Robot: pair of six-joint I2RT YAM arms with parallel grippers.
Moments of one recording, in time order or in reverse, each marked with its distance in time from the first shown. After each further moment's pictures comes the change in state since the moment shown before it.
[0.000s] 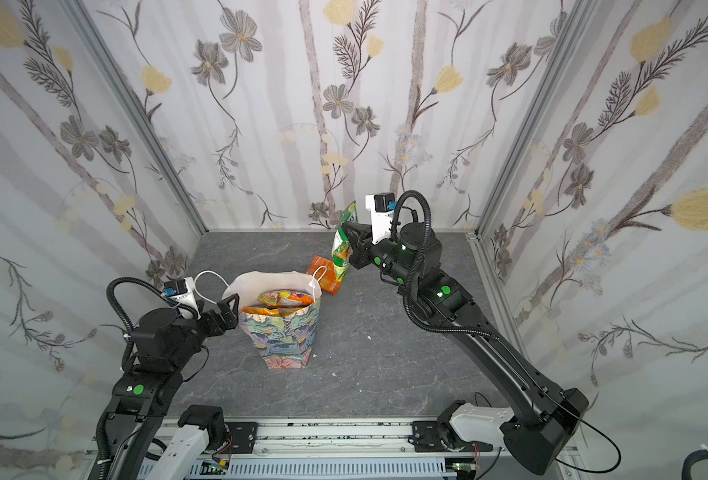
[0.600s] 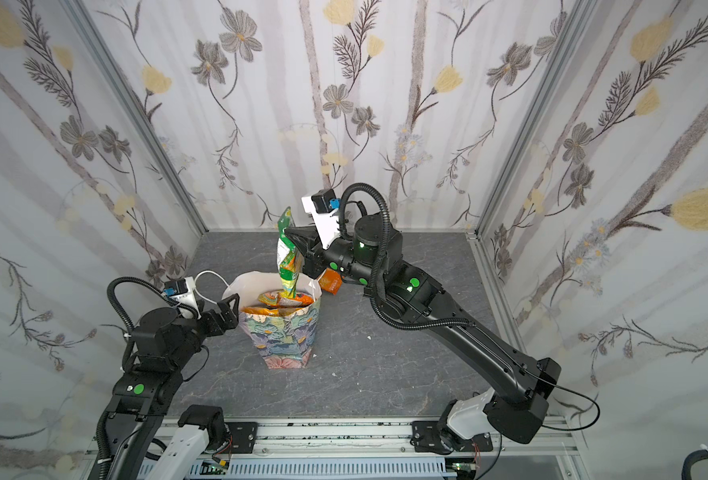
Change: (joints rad) left arm 0.000 0.002 0.000 0.000 0.000 0.000; right arm 0.248 0.178 0.272 -0.101 -0.002 -0.144
